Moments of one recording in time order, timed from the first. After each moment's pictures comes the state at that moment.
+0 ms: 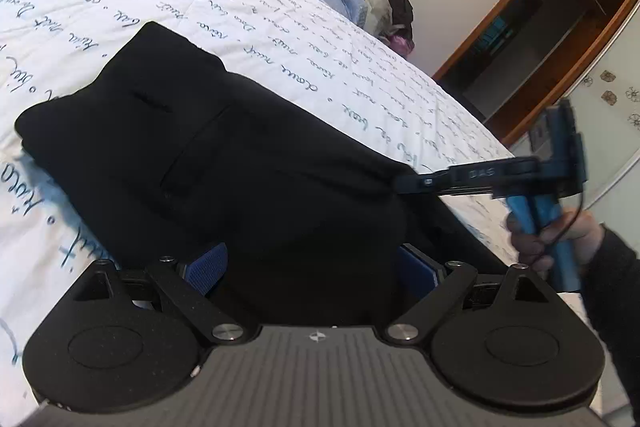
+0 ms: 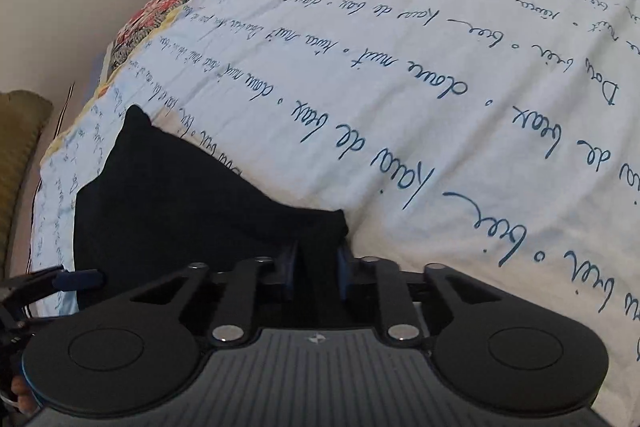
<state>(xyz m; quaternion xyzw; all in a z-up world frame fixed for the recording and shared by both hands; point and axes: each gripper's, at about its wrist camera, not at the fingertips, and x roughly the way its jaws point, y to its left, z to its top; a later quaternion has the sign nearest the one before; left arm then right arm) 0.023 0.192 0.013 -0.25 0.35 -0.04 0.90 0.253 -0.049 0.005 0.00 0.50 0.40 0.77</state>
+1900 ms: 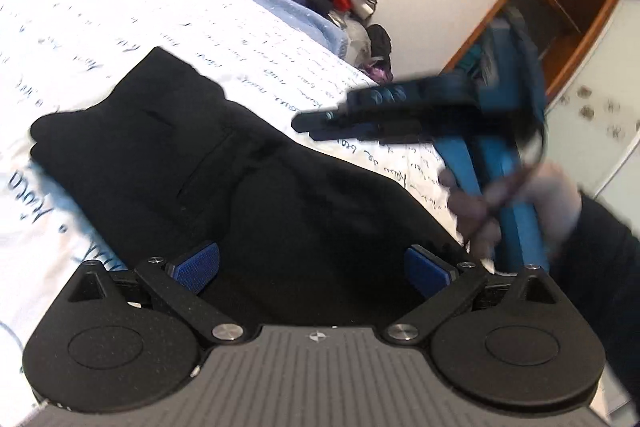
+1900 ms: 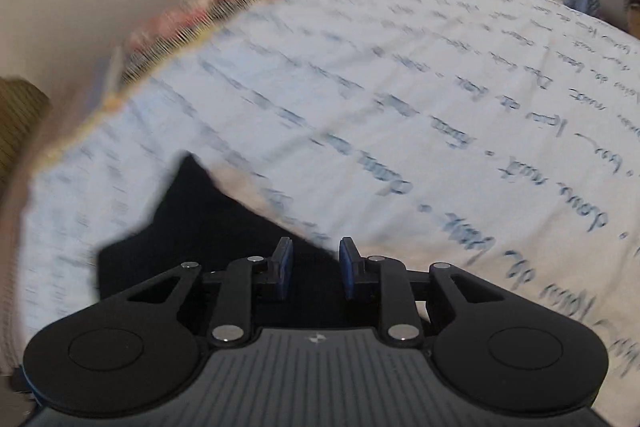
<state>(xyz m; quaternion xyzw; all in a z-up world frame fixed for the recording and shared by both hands) 0.013 0.207 0.006 -0.26 0.30 -0.06 0.92 0.220 0.072 0.038 -0.02 0.42 0.42 0.80</state>
